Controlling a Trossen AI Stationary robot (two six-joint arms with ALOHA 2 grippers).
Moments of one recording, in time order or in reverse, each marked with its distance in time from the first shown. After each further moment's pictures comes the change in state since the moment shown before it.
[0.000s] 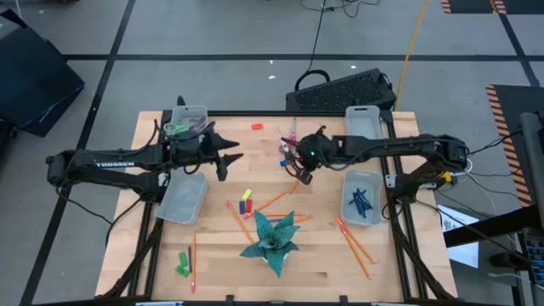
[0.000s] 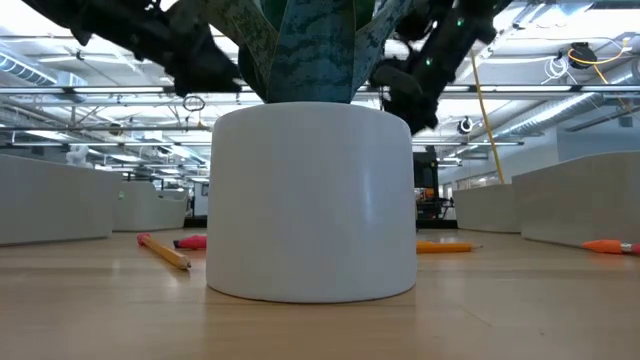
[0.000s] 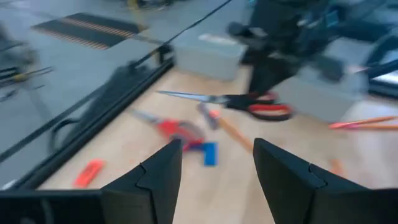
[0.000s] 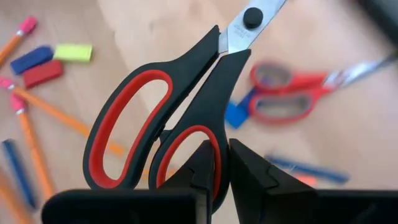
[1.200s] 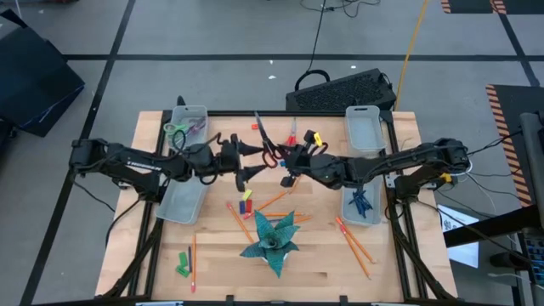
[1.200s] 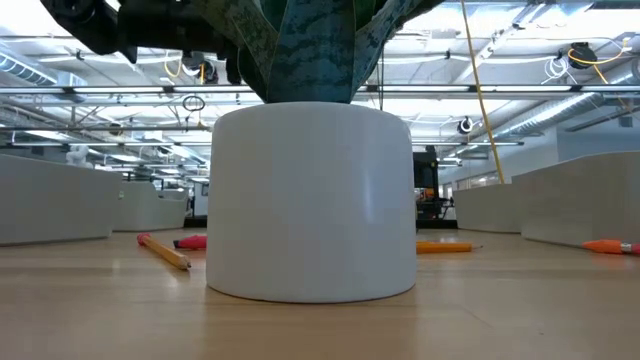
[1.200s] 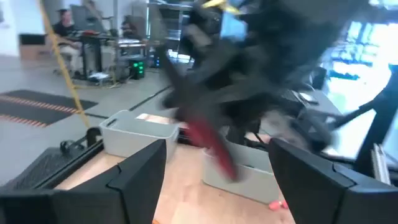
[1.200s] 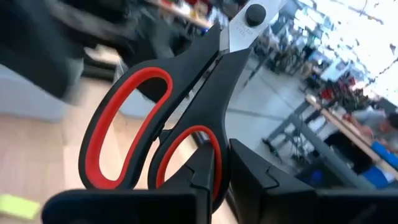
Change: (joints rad) left arm -0.149 0.341 -0.005 0.713 0.007 -0.010; right arm 0.261 0.001 -0.001 0.699 0.555 -0.618
